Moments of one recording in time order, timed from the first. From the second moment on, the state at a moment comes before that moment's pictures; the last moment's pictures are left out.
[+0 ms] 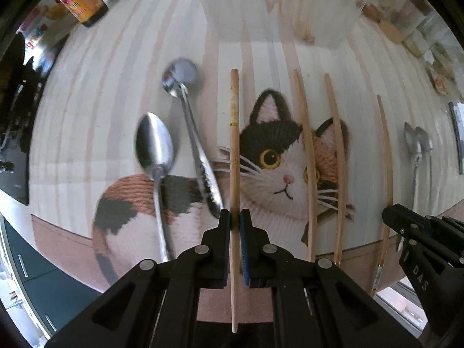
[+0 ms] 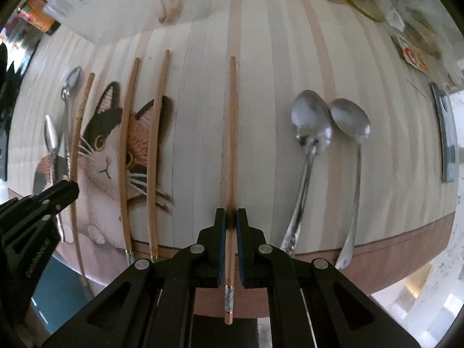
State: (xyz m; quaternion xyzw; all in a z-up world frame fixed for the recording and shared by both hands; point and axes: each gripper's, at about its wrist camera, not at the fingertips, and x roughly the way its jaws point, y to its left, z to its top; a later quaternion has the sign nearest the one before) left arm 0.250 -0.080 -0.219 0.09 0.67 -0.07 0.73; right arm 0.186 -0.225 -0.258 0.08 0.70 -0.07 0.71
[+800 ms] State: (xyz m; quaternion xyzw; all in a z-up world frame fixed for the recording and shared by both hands) left arm 0.344 -0.066 -0.022 -0.03 0.55 -0.13 0.82; right arm 0.296 -0.263 -0.066 0.19 0.54 0.01 0.82
